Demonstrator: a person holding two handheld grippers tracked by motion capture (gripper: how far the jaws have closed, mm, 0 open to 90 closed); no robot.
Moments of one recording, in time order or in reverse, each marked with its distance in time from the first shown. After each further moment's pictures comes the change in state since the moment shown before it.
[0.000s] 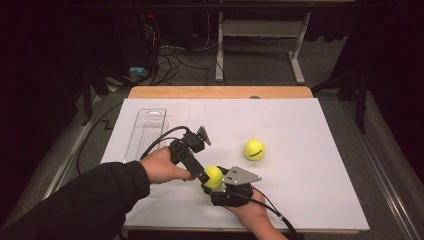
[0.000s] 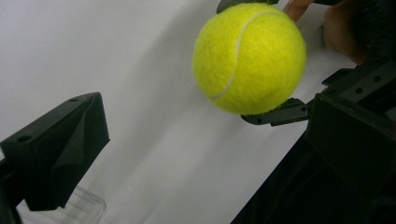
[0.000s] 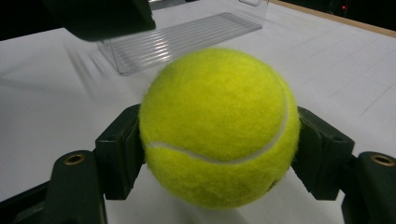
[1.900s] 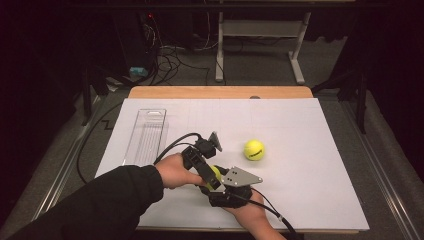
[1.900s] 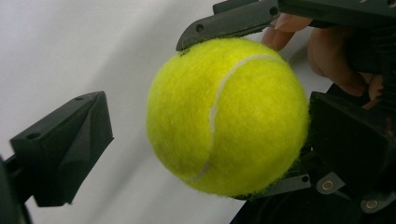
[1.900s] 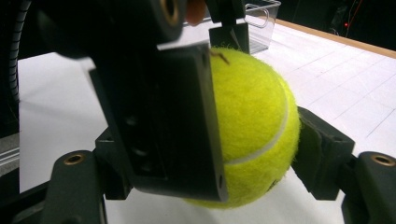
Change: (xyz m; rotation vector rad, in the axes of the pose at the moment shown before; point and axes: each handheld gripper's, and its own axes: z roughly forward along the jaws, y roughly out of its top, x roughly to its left) left arm -0.009 0.017 0.028 0.027 -0.082 0.005; right arm 0.006 0.007 -0.004 -0.065 0.022 -0.007
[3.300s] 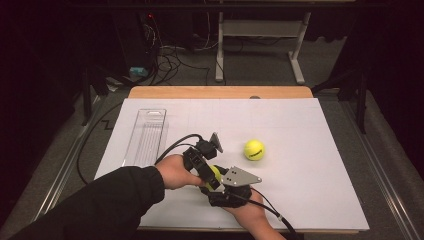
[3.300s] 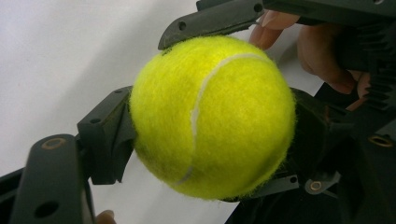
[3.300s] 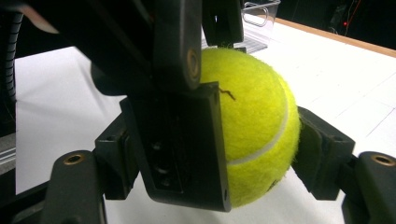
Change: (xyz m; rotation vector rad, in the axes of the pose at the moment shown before) left arm 0.000 0.001 0.003 0.011 -0.029 0.009; right arm 0.000 0.000 0.002 0.009 -0.007 0.005
